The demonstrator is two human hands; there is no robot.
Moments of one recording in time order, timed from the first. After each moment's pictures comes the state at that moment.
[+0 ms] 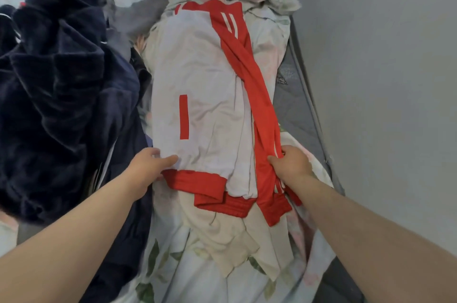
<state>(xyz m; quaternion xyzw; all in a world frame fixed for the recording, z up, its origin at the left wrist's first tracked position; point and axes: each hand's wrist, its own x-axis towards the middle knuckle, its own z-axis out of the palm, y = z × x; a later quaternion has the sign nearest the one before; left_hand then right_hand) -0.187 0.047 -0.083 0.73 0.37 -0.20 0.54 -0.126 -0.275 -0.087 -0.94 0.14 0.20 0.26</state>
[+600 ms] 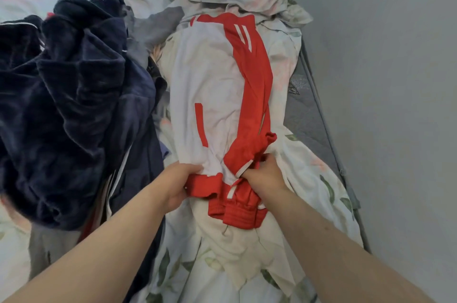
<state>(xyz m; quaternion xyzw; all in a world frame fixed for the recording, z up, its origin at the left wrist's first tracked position) -0.191 0.010 -0.075 0.52 0.40 -0.23 0.72 -0.156 -0.181 -0.066 -0.81 0.22 0.23 0.49</state>
